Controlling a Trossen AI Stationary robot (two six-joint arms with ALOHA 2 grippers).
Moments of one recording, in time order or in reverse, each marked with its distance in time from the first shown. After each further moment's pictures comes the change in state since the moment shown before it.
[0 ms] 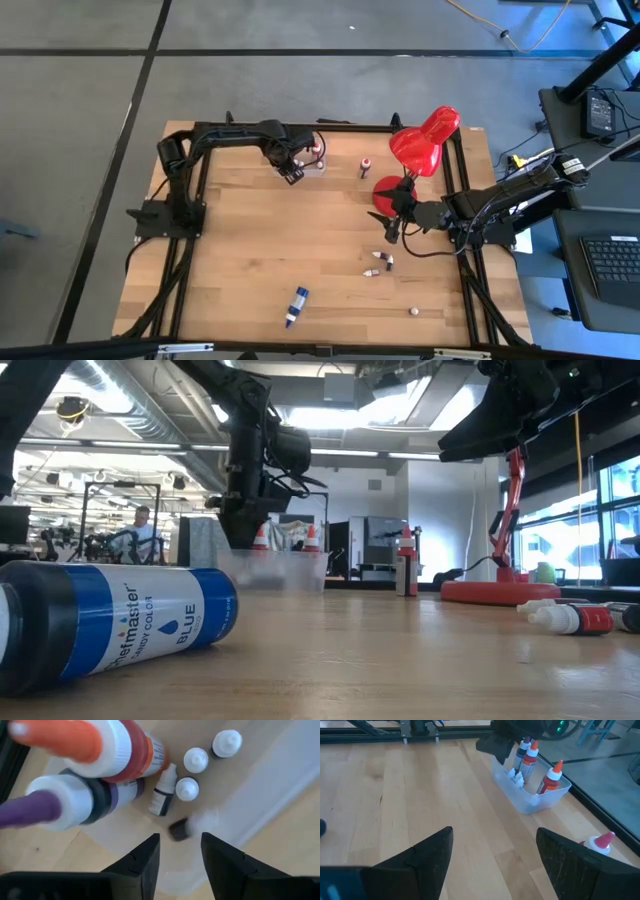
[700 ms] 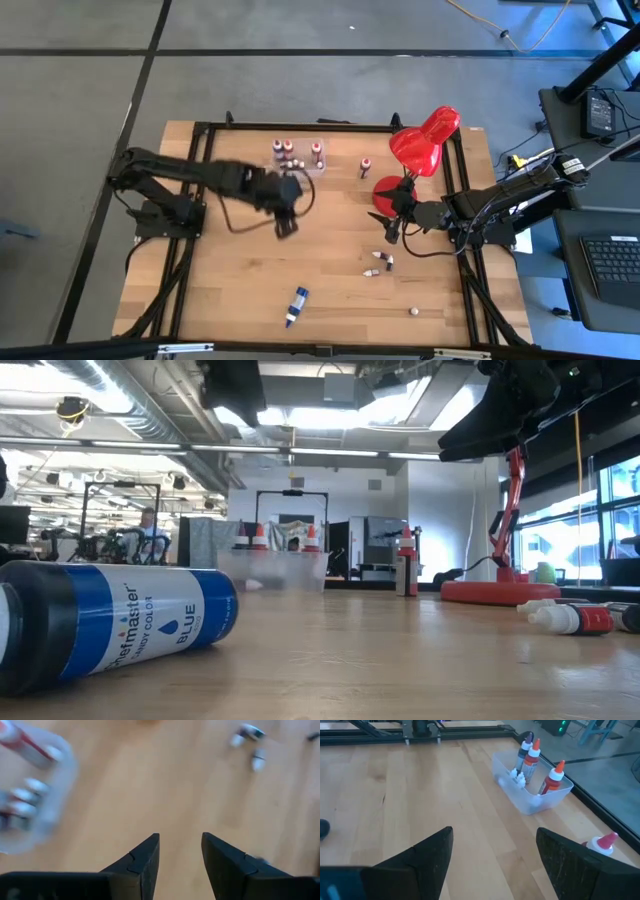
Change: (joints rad) left arm -0.550 -0.392 0.000 0.068 0.065 -0.240; right arm 0.000 0.000 0.000 0.005 -0.008 0.002
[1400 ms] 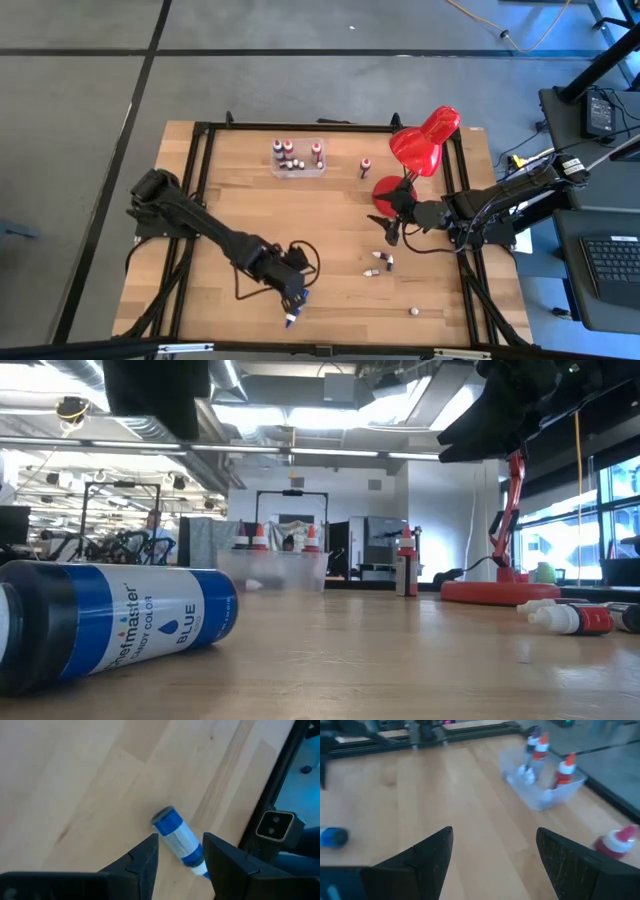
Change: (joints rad) left arm -0.422 0.289 -0.011 0.225 0.008 -0.550; right arm 0.000 0.000 0.000 0.008 -0.050 0.080
